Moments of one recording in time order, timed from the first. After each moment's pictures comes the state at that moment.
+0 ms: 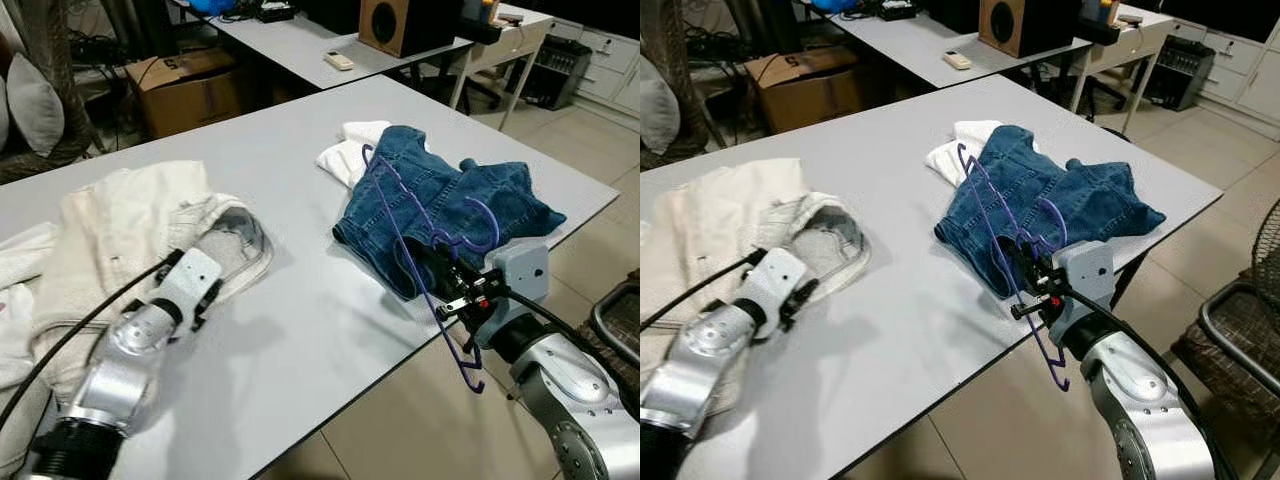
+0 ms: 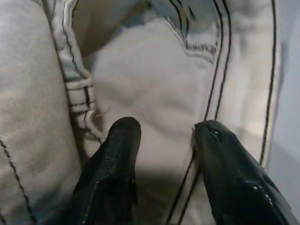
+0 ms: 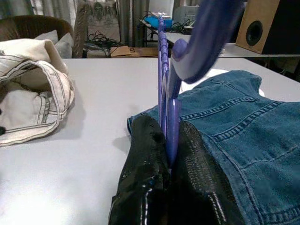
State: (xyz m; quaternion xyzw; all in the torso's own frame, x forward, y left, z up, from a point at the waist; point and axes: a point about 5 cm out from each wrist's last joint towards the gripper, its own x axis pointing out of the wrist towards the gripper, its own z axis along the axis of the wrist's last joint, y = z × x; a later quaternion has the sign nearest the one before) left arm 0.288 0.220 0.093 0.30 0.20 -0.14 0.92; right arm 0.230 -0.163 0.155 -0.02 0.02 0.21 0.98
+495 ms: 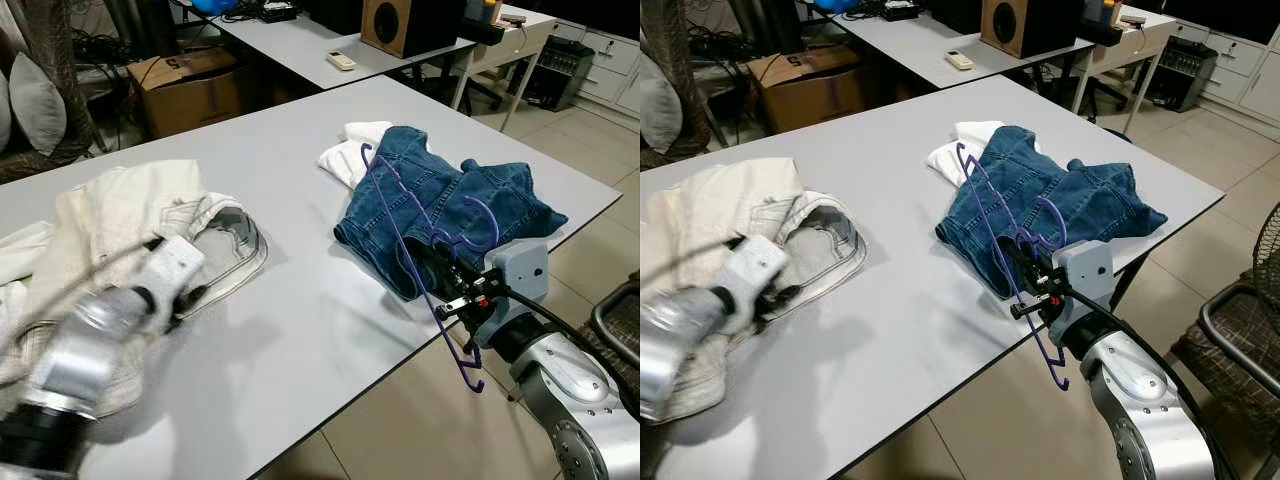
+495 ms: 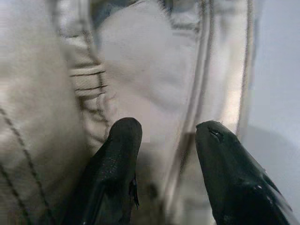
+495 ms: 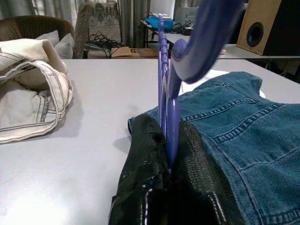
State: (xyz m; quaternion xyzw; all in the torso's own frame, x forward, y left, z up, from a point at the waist) left arm 0.286 0.244 0.129 0.29 0.28 -0.19 0.90; right arm 0.230 -0.163 0.156 -0.02 0.02 0.21 0.98
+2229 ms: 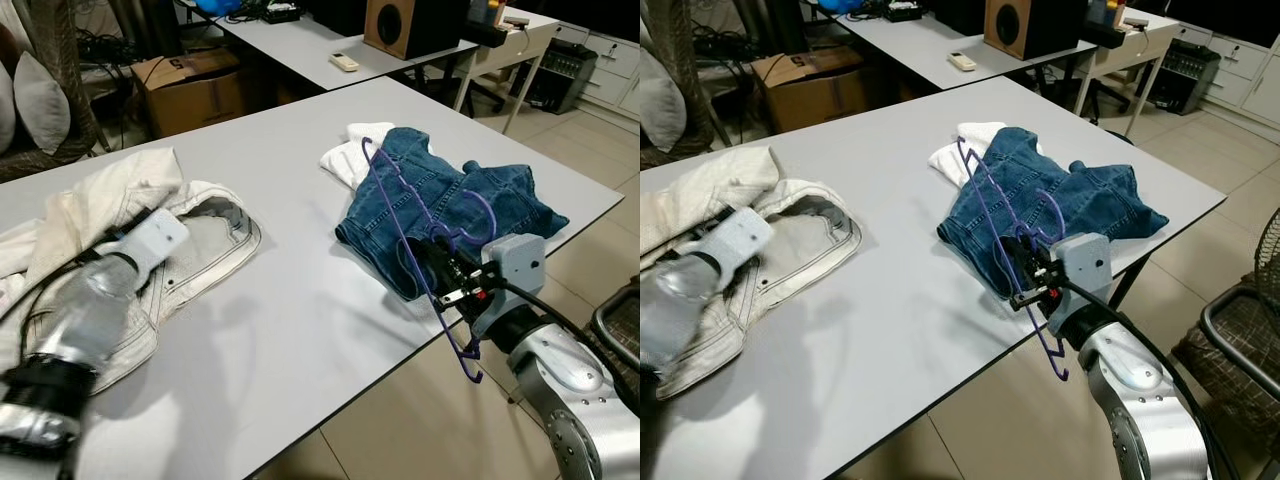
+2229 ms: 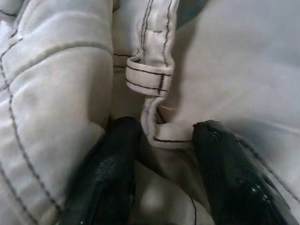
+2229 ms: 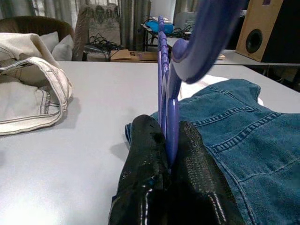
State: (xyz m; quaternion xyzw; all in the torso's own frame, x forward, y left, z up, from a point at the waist) left arm 0.326 0.266 0.130 0.47 0.24 -0.01 0.85; right arm 0.238 -0.163 0.157 -0.03 0.01 0.20 0.98
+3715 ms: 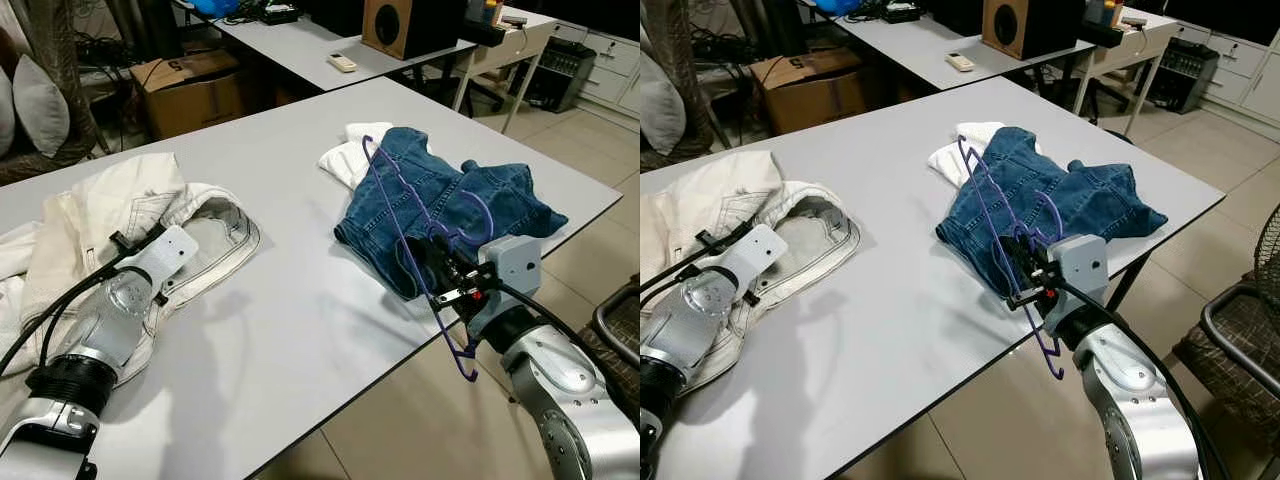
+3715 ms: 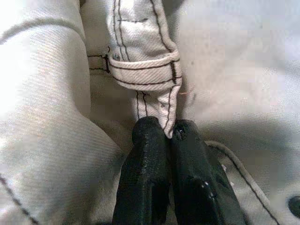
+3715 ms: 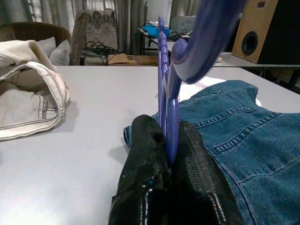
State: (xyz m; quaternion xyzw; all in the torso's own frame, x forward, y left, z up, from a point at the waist) left arm 0.329 0.263 0.104 0.46 0.21 -0.02 0.87; right arm 0.240 -0.160 0.154 -0.02 0.00 0.19 0.98
